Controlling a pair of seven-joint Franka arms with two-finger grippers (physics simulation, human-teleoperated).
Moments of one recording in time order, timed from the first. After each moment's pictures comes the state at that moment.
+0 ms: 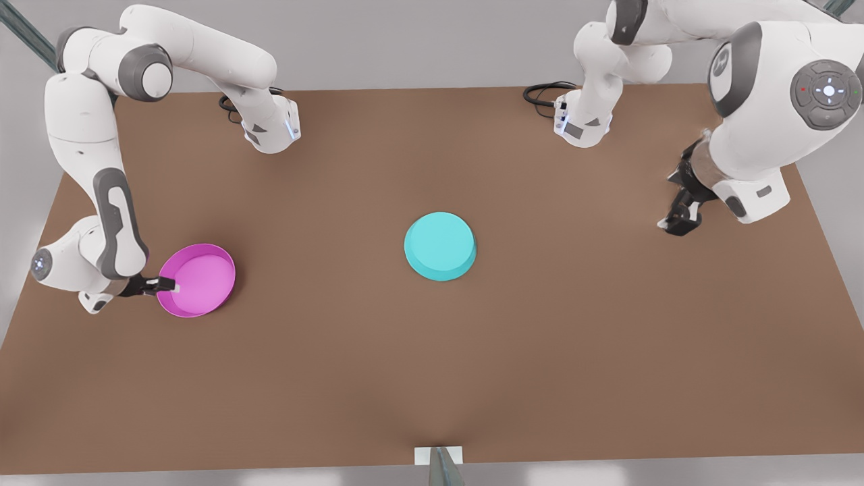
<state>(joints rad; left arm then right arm) -0.43 0.37 0.41 -0.92 -0.13 1.08 -1.27 -0.42 0.61 -0.03 -1.85 0.22 2.26 -0.66</state>
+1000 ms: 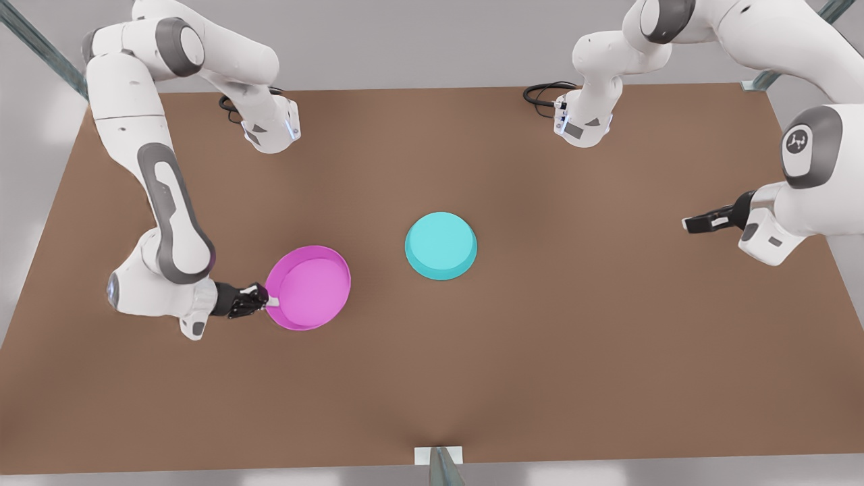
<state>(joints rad) 0.04 0.34 0.02 -1.17 -0.06 1.13 -0.21 -0.18 0.51 0.27 -1.73 0.61 2.02 -0.68</state>
